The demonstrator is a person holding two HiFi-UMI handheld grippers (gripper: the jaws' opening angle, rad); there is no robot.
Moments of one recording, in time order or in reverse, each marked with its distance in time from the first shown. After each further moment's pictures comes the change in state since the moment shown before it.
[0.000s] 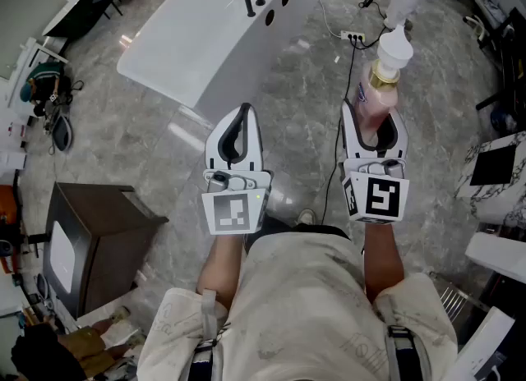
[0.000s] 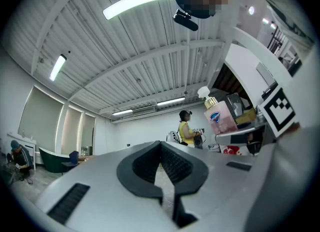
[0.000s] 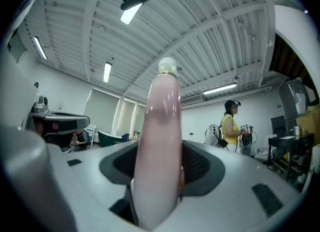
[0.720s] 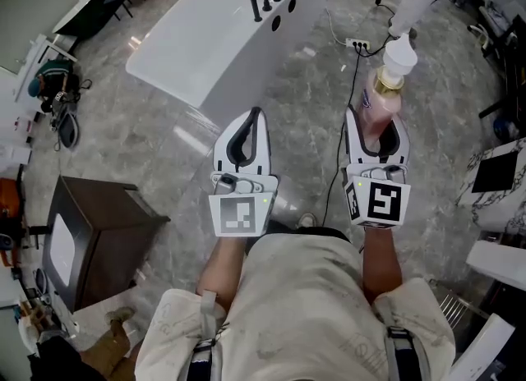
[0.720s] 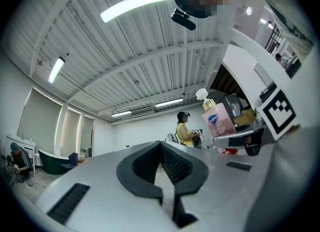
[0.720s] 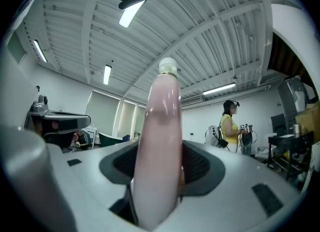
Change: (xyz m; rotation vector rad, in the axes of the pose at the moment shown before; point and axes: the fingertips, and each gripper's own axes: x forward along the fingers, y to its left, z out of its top) left arm -0.023 -0.027 0.015 0.006 0.006 -0.021; right arm -0.034 -0.005 0.006 0.021 0.009 -0.011
